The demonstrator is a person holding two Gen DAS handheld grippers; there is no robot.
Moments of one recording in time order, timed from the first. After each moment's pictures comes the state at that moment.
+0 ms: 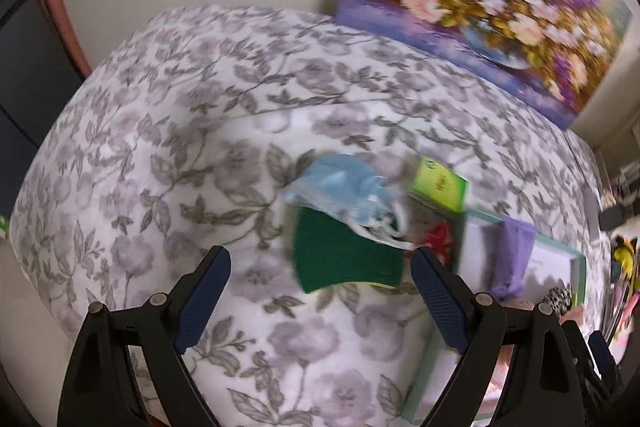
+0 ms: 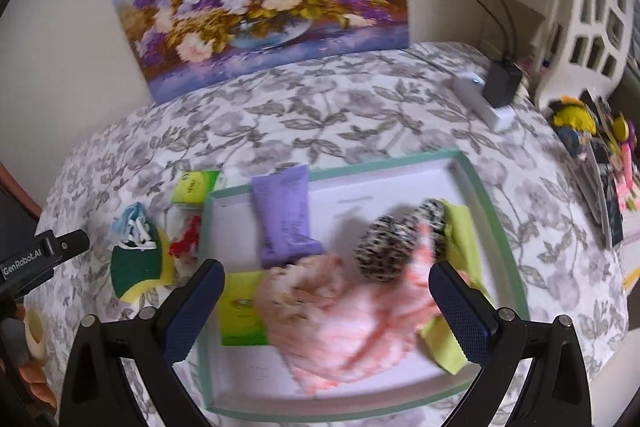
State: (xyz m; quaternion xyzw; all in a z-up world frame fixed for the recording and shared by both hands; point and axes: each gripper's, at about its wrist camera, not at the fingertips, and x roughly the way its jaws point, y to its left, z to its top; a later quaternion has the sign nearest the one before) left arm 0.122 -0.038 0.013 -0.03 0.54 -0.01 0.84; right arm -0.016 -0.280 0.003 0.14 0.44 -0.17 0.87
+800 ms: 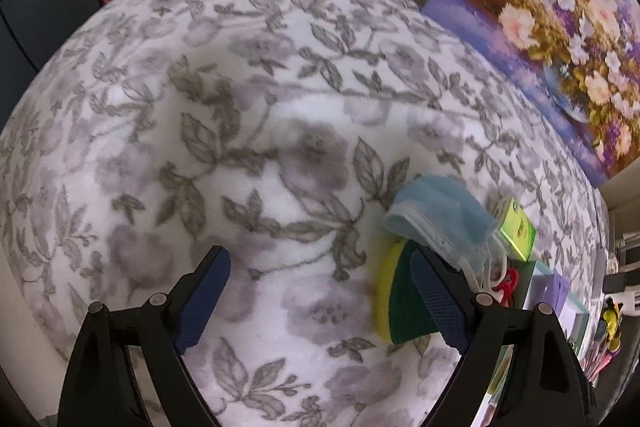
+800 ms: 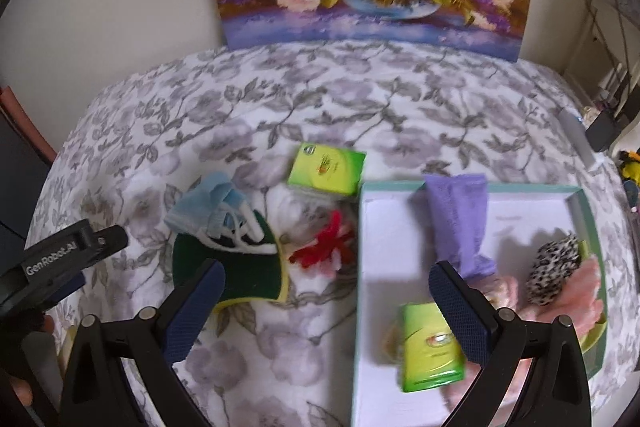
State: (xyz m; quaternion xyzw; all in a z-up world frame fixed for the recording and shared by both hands) left arm 0.162 0.038 -0.046 -0.12 0.58 0.02 0.80; right arm 0.077 -0.159 -0.024 0.09 0.49 -0.10 0.86
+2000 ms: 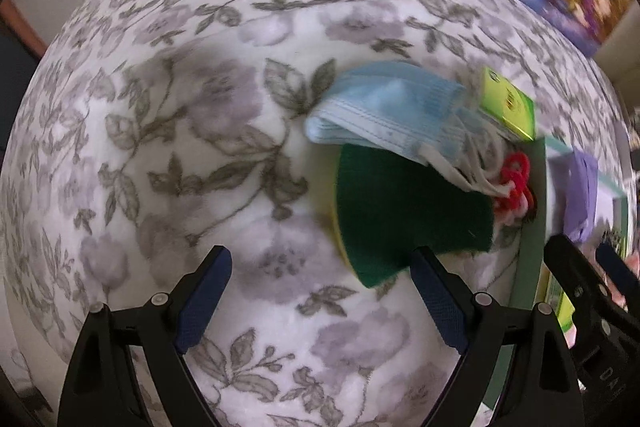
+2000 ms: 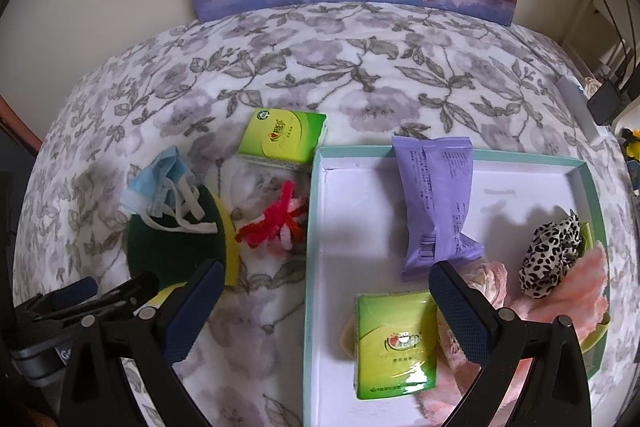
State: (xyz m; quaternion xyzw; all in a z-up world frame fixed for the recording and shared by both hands) left arm 0.148 -0.041 -0.077 0.04 0.64 -0.06 0.76; right arm 0.078 -0.195 -0.049 0.10 0.54 -0.11 0.83
